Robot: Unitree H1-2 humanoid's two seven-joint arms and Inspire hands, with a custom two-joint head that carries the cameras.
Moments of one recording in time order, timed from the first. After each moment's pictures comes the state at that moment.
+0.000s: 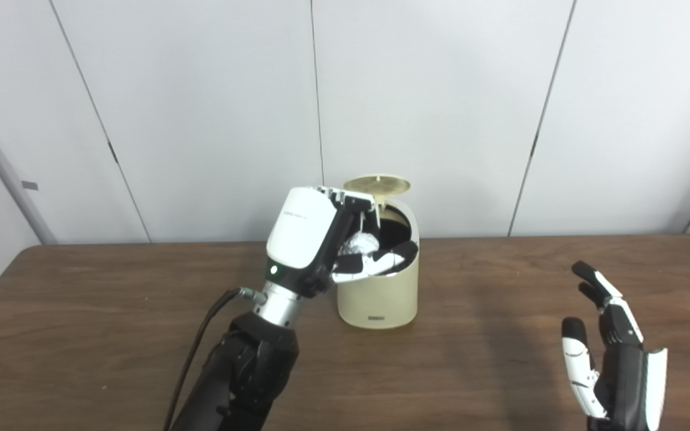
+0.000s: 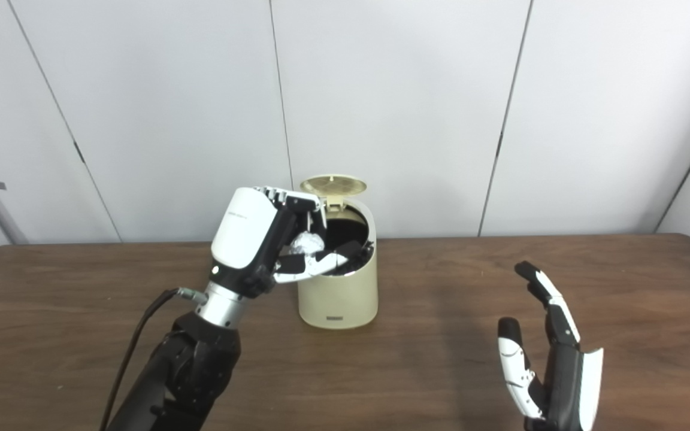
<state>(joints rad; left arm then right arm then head) -0.53 0.12 -0.28 0.04 0.85 -0.23 0.23 0.04 -0.03 -0.02 -0.17 -0.39 -0.43 -0.50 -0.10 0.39</state>
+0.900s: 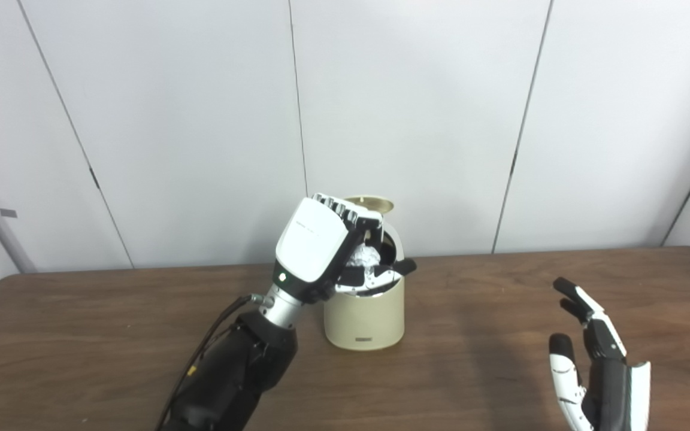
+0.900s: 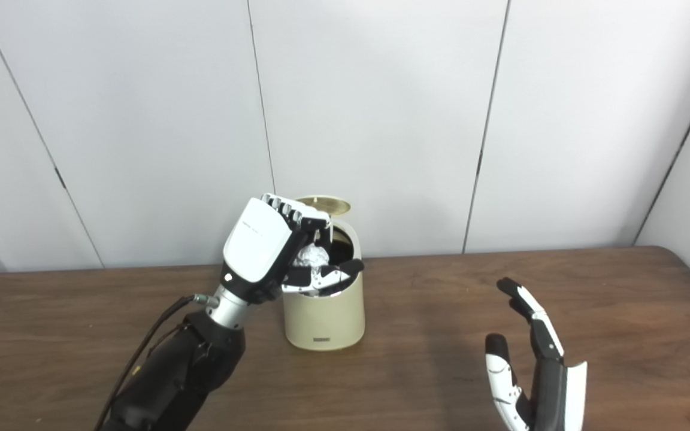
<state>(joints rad) -0.74 0.17 -0.41 0.50 1.05 -0.45 0.69 0.04 -0.02 -0.01 -0.17 -0.42 -0.43 -0.52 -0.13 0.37</state>
